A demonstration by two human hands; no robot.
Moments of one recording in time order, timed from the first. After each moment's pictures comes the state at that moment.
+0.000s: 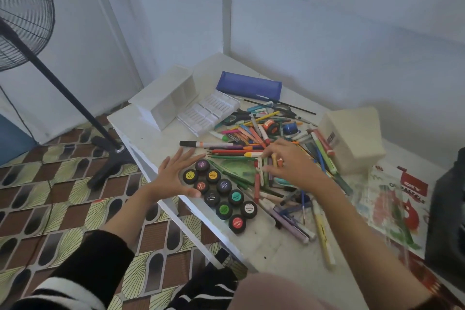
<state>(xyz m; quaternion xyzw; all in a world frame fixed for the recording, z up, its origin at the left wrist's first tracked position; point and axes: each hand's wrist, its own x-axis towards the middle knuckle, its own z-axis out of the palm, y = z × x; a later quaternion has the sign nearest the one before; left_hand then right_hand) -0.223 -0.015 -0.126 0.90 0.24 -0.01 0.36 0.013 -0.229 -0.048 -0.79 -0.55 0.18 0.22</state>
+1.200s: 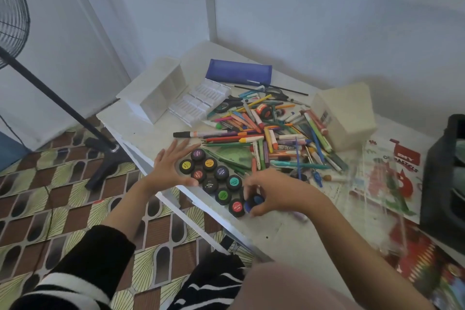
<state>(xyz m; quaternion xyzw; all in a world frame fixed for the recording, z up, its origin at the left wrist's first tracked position) -0.223 -0.013 -0.133 0.90 0.24 0.00 0.36 -0.061 -0.257 -0.039 -0.73 -0.58 0.35 0.10</state>
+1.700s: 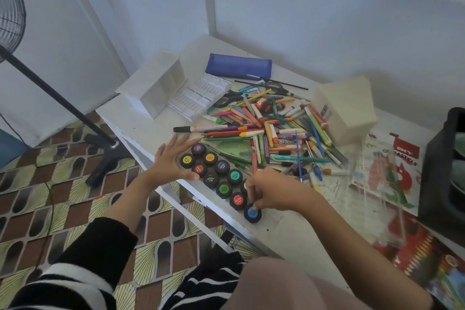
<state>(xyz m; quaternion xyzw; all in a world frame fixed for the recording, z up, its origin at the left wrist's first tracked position) -0.224 -0.013 -0.130 0.89 0.24 0.00 0.38 -0.072 -0.253 -0.044 -0.75 -0.56 0.35 0.05</state>
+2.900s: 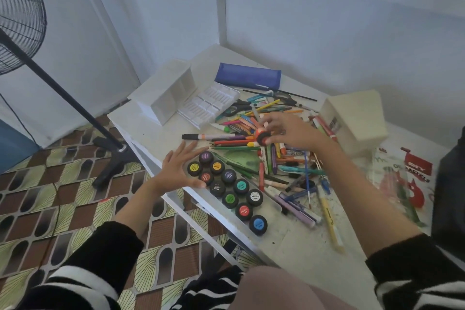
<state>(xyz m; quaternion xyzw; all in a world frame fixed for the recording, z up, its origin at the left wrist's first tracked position) -0.222 -0.012 -0.131 0.90 0.24 0.00 0.36 0.048 -0.197 -0.047 -0.75 -0.52 0.29 0.28</state>
